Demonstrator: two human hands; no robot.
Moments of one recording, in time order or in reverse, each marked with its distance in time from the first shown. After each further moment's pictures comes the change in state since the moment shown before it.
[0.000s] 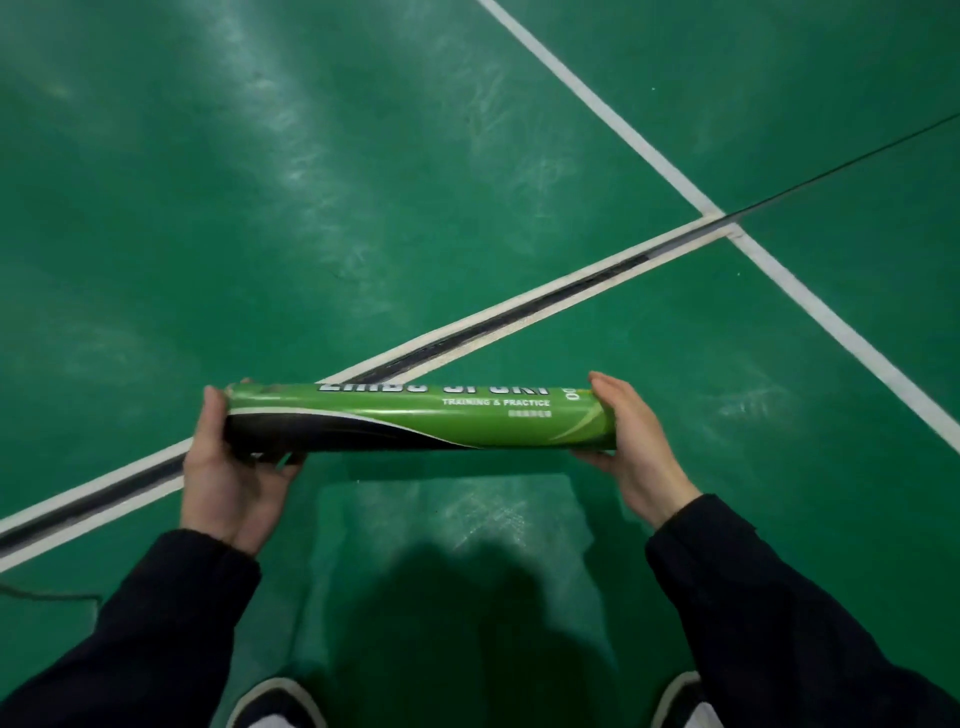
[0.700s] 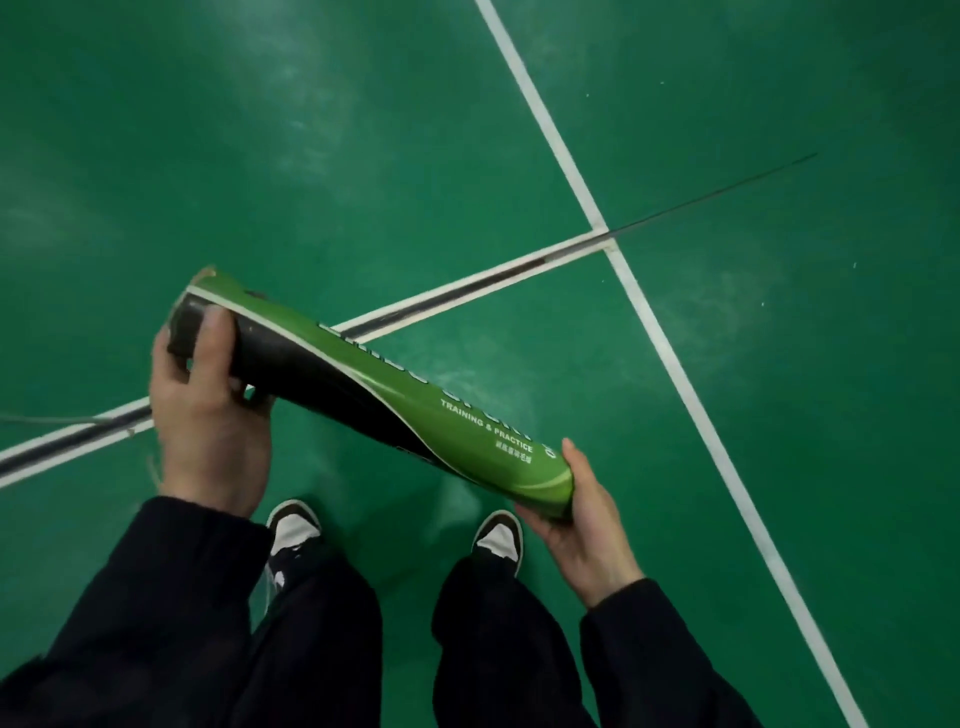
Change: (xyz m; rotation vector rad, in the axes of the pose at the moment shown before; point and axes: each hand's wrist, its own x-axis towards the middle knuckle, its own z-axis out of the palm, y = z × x) left_hand -0.240 0.227 0.228 0.105 0.143 0.165; right_hand -0.283 -0.228 -0.074 0.255 0.187 0.559
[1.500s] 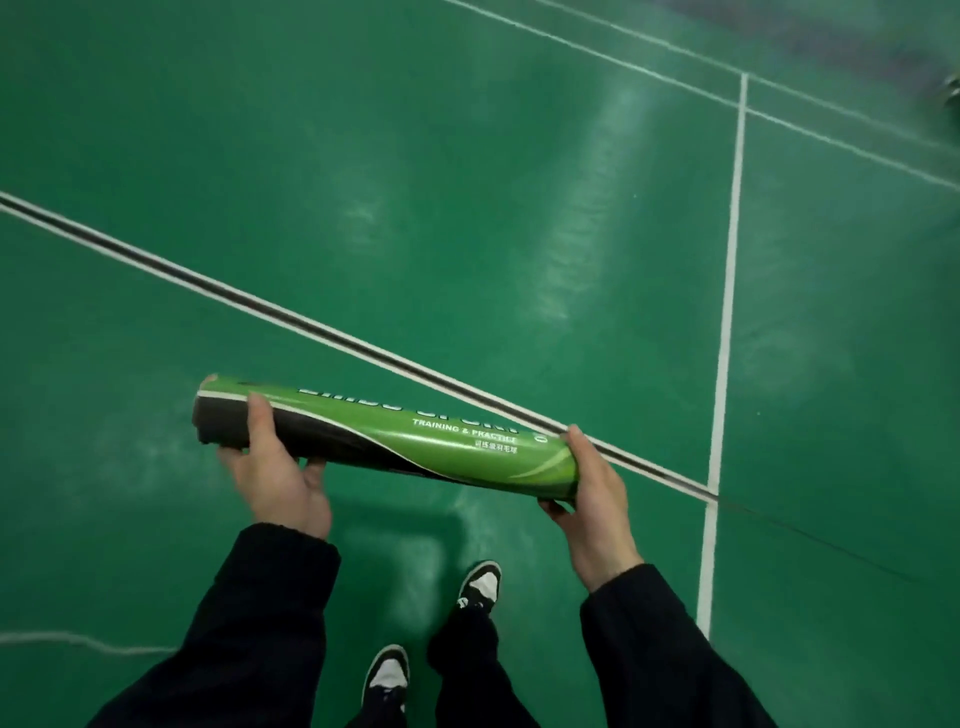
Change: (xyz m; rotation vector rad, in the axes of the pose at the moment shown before) left_hand -0.366 0.235 -0.162 -0.626 0.982 0.115; right_hand -0.394 0.007 0.084 -0.794 -0.558 -0.402
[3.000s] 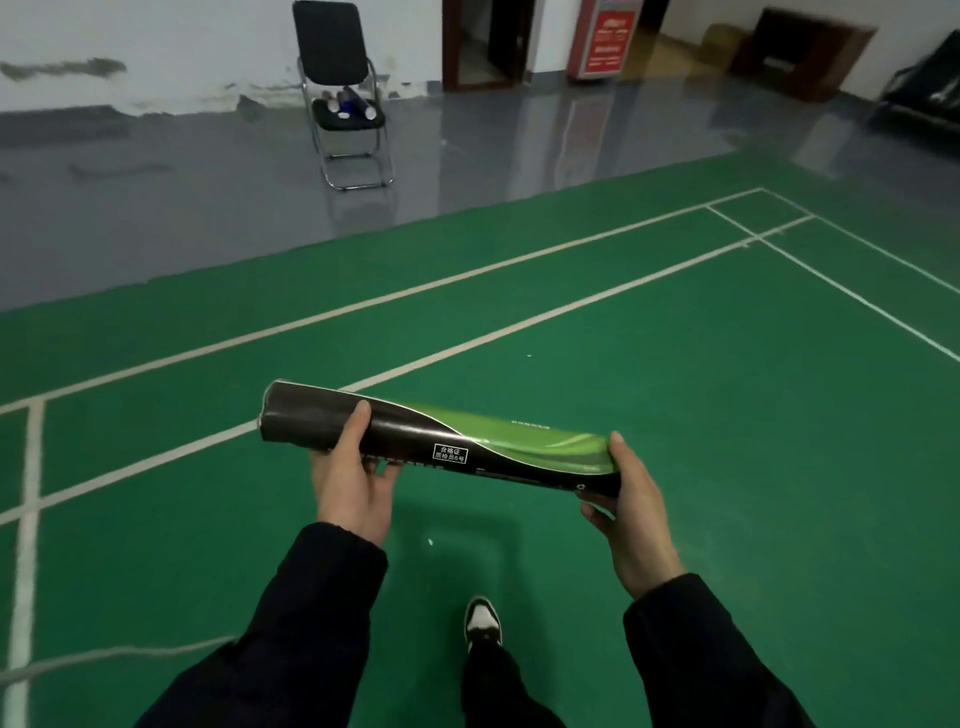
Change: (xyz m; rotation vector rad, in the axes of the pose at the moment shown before) left_hand -0.430 0.217 -0.994 -1.278 1.287 0.869; right_hand -0.862 0.583 0.326 -1.260 -1.940 -0.066
